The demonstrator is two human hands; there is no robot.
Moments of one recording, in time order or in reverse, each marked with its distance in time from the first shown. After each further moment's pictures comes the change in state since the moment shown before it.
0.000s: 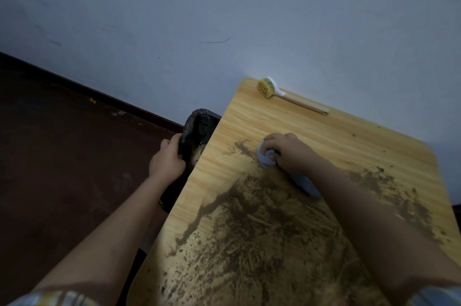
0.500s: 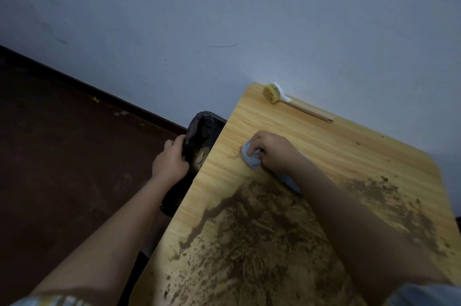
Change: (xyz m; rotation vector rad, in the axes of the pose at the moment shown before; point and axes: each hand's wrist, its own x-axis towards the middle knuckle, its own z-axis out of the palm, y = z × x) left_hand 0.001 -0.003 -0.002 0.015 -0.002 0.007; right_hand 0.019 -0.040 -0.008 0.022 0.126 -0.128
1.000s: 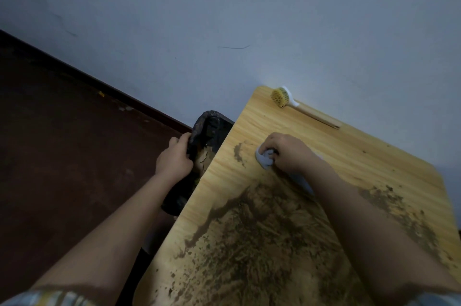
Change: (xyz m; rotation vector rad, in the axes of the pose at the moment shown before) left_hand -0.002 -0.003 -0.008 -0.014 -0.008 -0.007; right_hand 0.001 0.007 -0.011 -0.070 -0.074 0.090
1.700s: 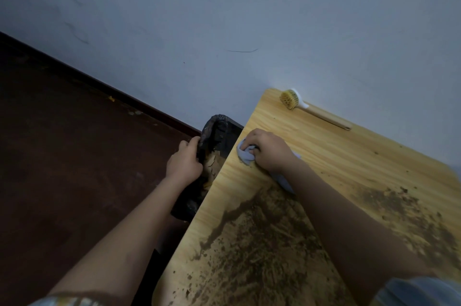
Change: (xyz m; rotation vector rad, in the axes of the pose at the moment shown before) left_hand -0.003 -0.002 -0.008 0.015 -0.015 0.010; right_hand 0.030 -0.054 0.012 0.110 0.105 -0.046
